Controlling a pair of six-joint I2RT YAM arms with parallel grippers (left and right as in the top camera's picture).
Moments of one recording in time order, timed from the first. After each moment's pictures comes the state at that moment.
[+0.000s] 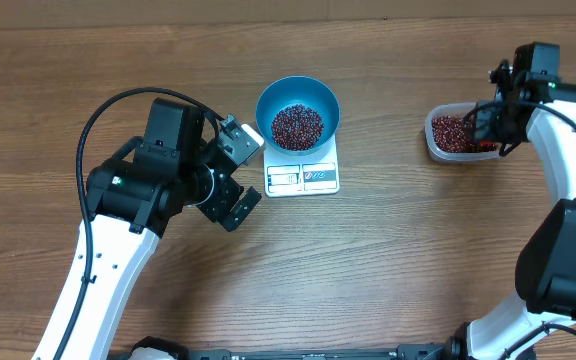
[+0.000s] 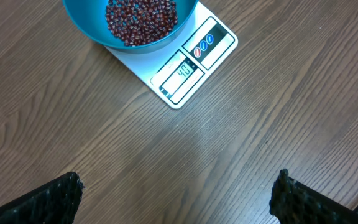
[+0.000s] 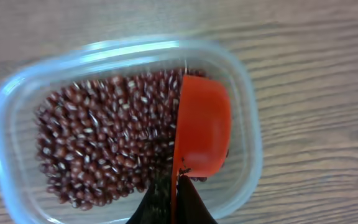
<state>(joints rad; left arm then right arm) -0.30 1.30 1.33 -1.10 0.23 0.42 -0.20 1.86 1.48 -0.84 0.05 -0.08</state>
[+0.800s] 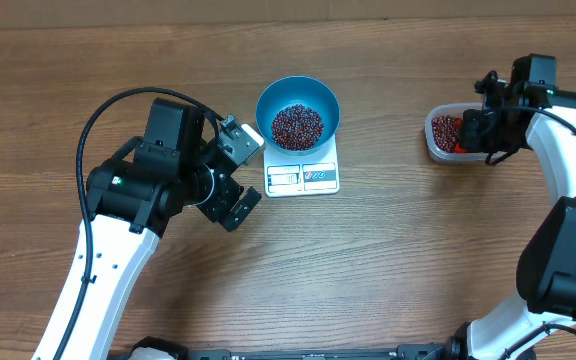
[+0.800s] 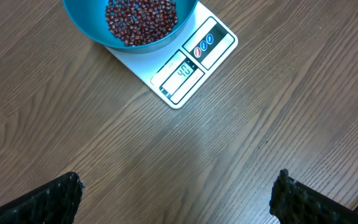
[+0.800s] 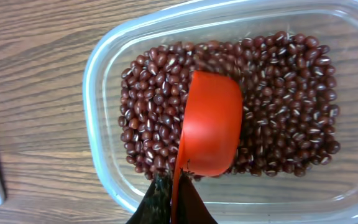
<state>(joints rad) -0.30 1.30 1.33 -1.10 0.23 0.42 -0.21 1.86 1.43 -0.87 -0.25 -0.08</state>
